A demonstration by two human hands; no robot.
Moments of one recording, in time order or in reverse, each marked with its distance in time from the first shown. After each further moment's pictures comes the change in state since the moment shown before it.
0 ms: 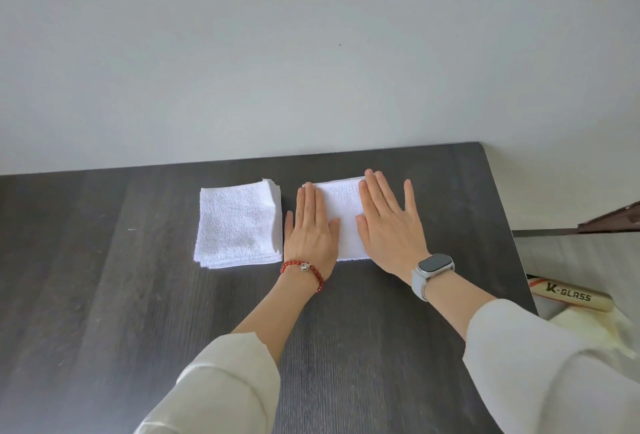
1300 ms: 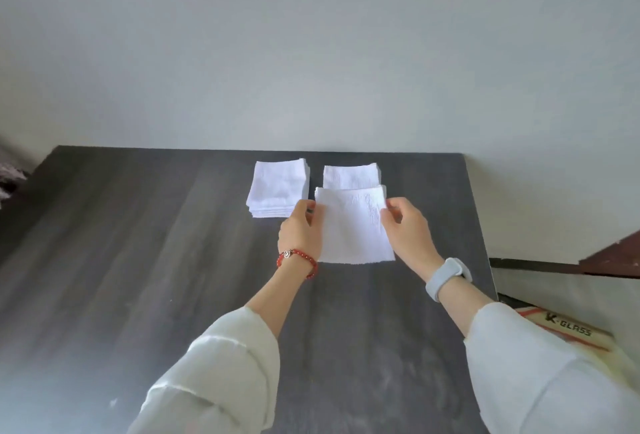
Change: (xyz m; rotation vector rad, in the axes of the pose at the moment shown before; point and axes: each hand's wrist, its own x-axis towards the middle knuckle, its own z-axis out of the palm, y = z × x) left_hand -0.153 0.032 -0.078 -0.650 0.289 -0.378; right_hand -0.135 -0.018 -0.093 1.016 0.092 0.271
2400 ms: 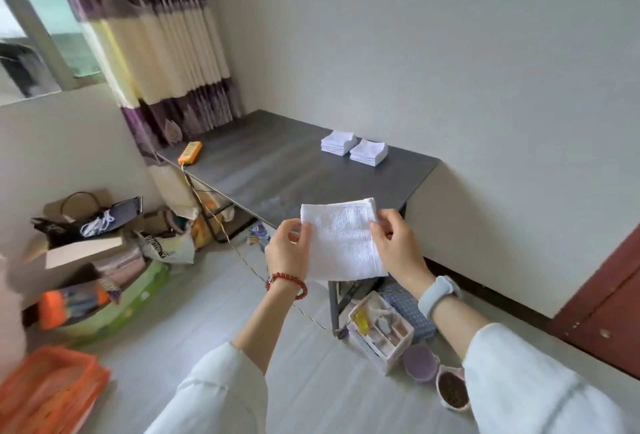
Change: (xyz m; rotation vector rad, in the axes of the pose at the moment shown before) left_hand -0.707 0.111 0.098 -0.300 0.773 -0.107; right_hand -0.494 0.120 -0.369 0.082 -0.314 -0.599
